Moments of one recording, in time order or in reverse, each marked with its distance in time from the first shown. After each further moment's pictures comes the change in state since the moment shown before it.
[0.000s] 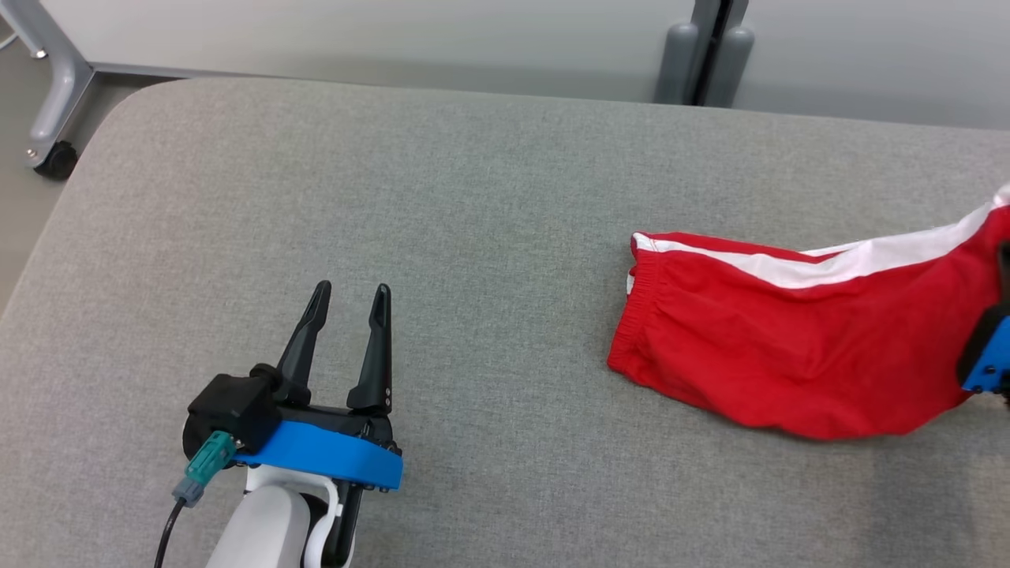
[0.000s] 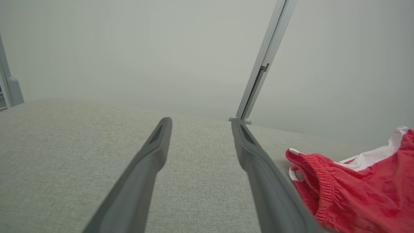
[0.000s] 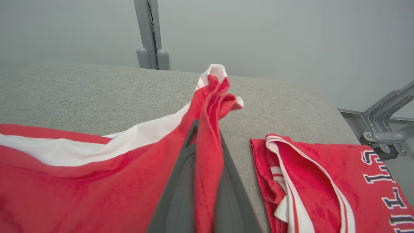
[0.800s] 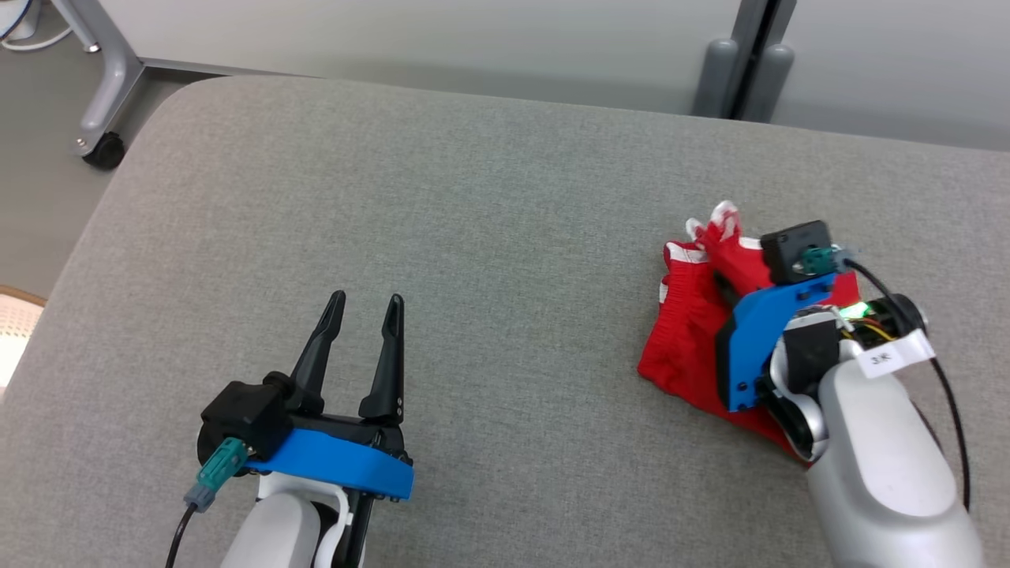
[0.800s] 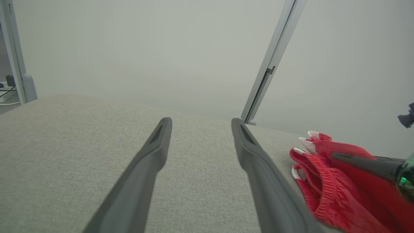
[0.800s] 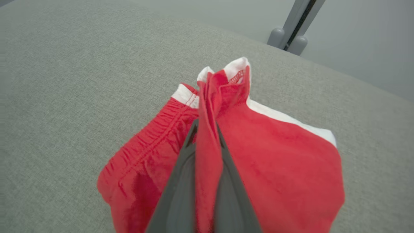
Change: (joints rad) left arm 0.012 -0.003 -0.025 0.002 -0.021 0.000 0.000; right arm -0.101 0.168 0.401 0.149 0.002 0.000 0.064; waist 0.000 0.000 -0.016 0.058
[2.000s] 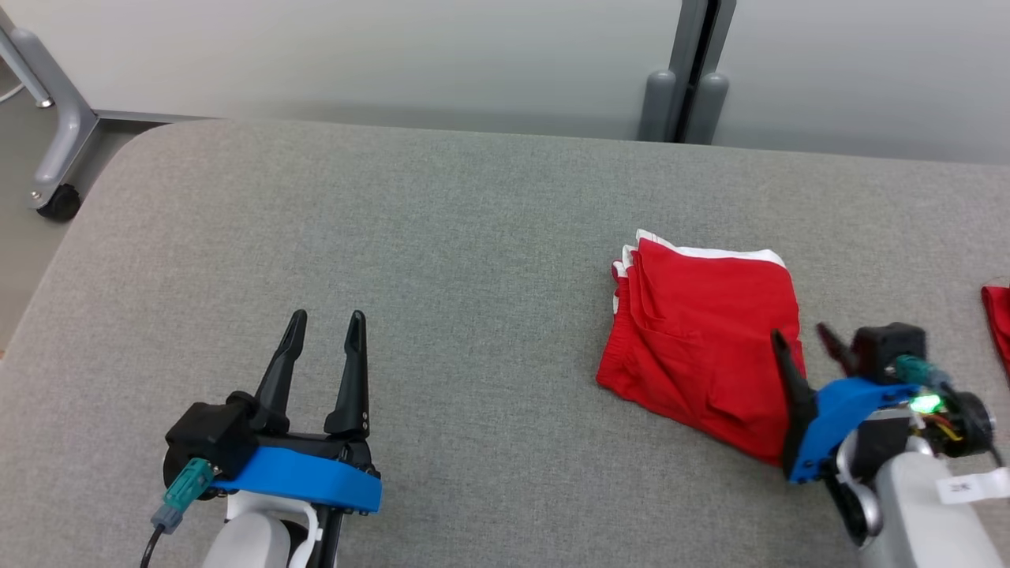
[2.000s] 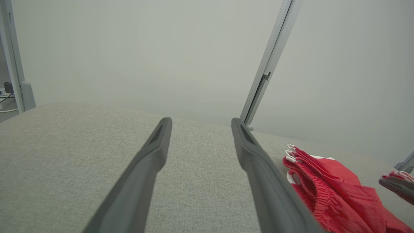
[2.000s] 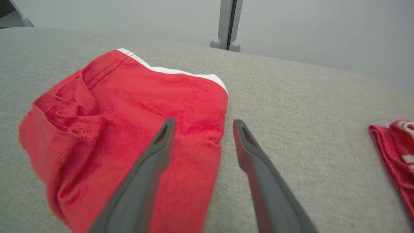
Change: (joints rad) left arm 0.048 0.020 0.062 -0.013 0.008 0.000 0.000; right arm 0.190 -0.051 -0.118 0.024 0.032 0.000 -0.320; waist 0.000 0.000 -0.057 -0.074
